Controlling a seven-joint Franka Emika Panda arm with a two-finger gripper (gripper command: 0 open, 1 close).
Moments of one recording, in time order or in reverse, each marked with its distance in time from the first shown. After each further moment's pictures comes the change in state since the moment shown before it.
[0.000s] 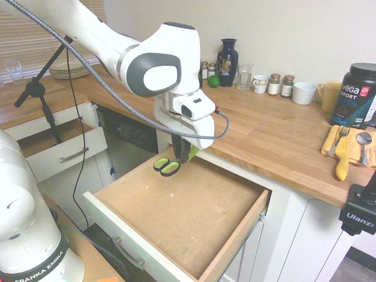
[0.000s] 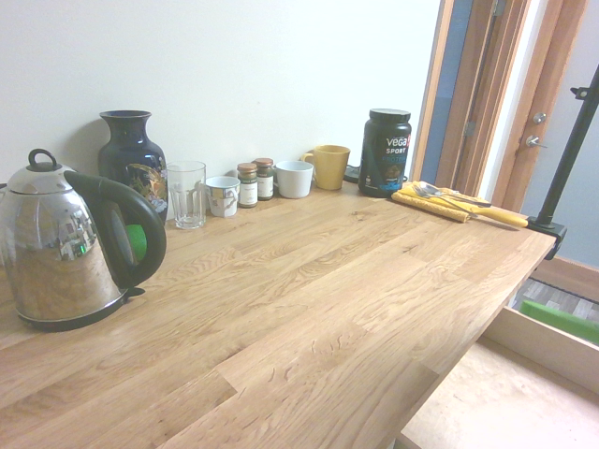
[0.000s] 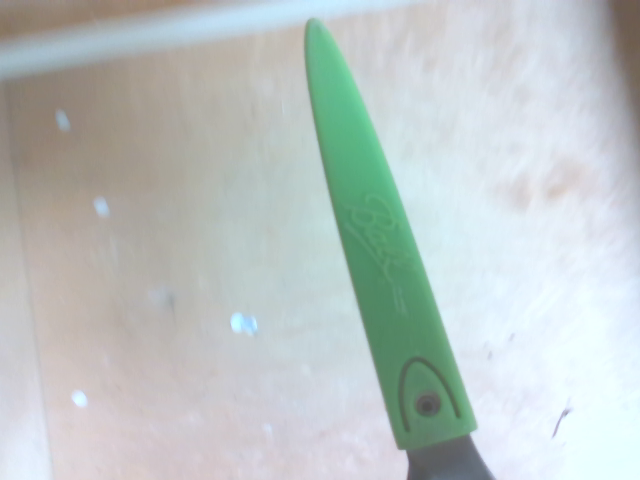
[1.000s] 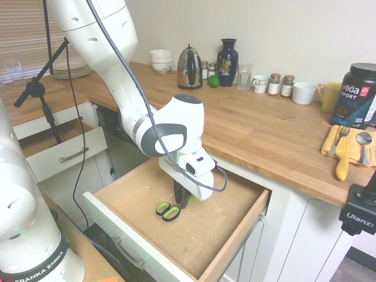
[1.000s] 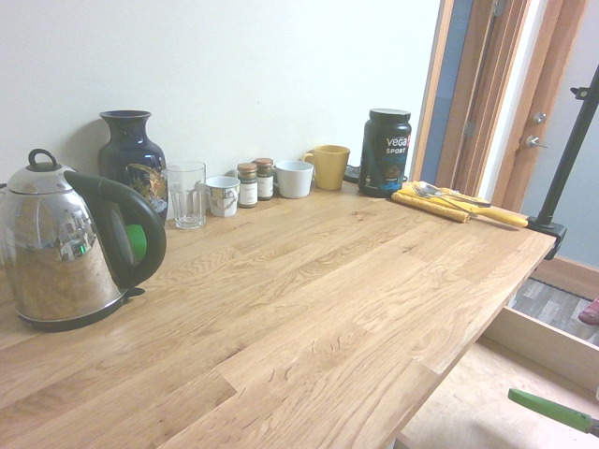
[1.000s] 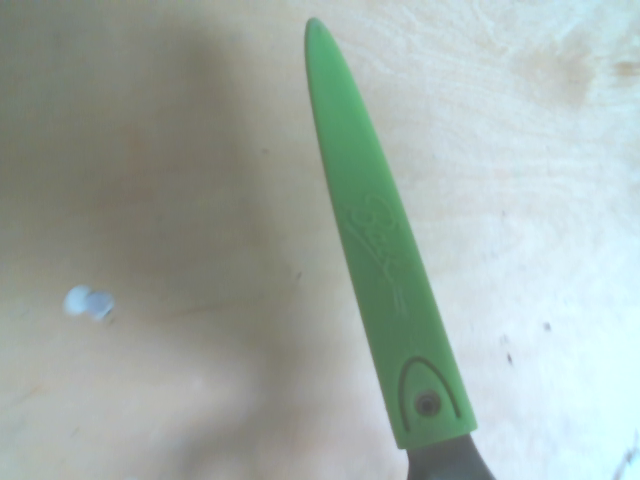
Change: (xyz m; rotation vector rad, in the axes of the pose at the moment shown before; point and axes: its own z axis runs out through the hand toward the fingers) arm 0.018 0.011 0.145 -0.080 -0.017 -0.009
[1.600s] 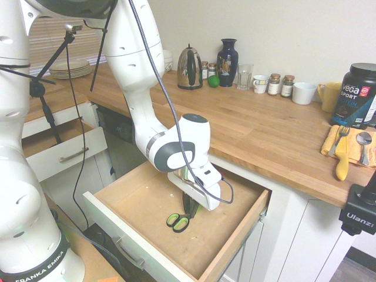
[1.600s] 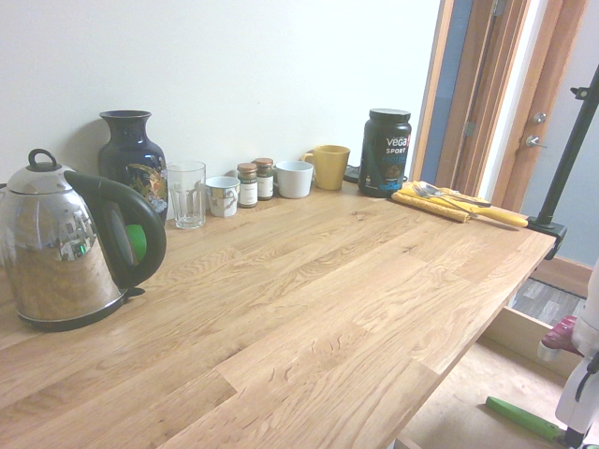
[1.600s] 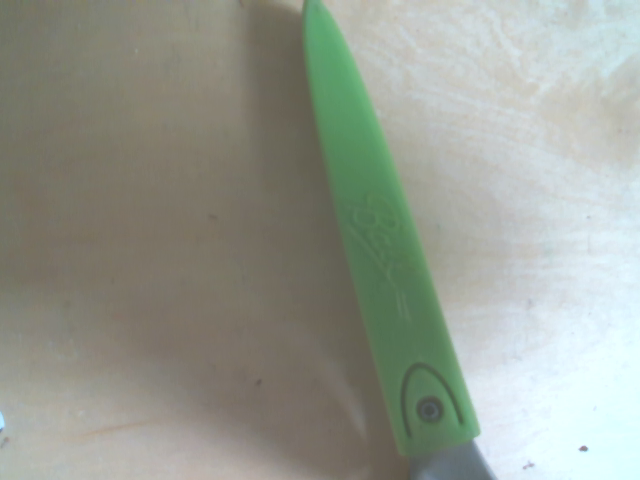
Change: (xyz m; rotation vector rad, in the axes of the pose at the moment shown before) arm 0.020 -0.019 0.046 -0.027 0.018 -0.006
